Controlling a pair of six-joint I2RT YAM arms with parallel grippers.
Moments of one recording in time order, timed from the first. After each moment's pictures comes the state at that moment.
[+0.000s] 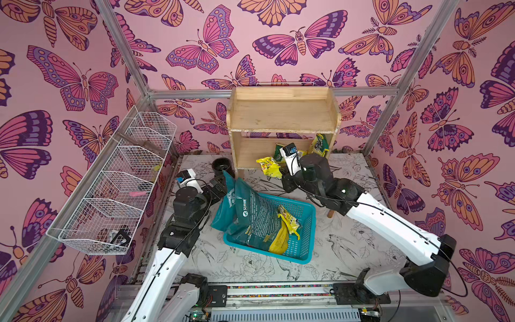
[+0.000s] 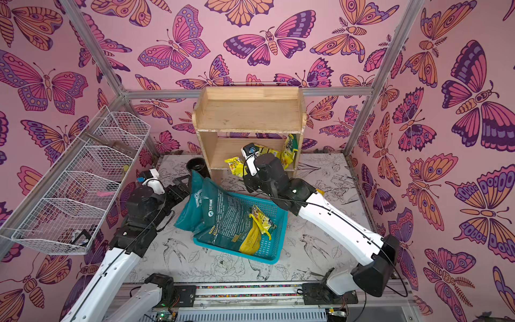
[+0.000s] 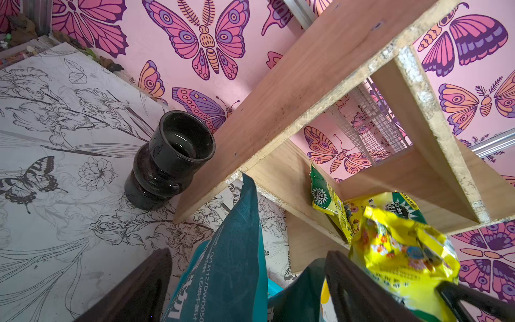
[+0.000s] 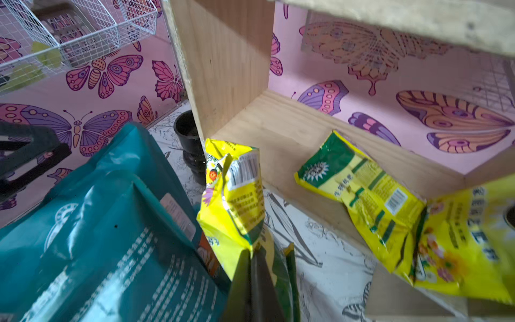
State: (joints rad) left arm -0.21 0.82 0.82 -0.24 0.02 -0.76; right arm 0.90 1.40 1.50 -0.55 0.22 0.11
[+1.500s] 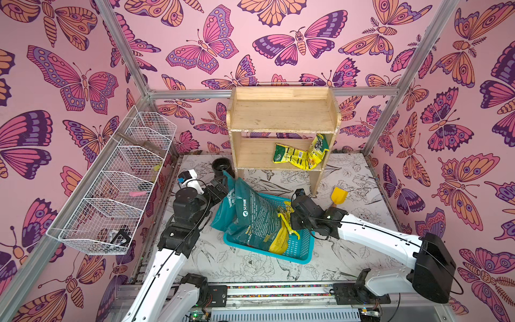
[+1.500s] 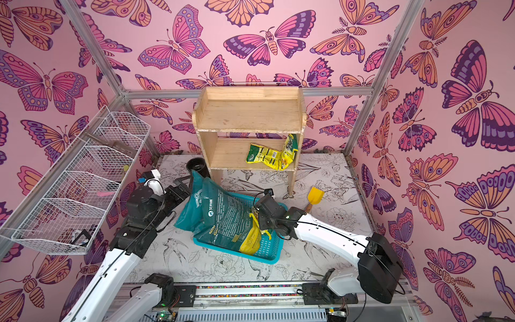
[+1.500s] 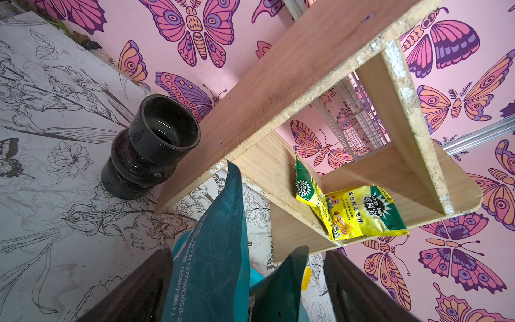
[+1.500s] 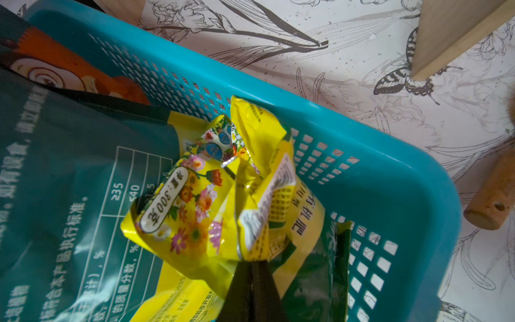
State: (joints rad) left arm -0.21 0.80 0.80 -0.22 0.08 -0.81; right arm 0.94 1.37 0.95 -0.56 0.24 0.61
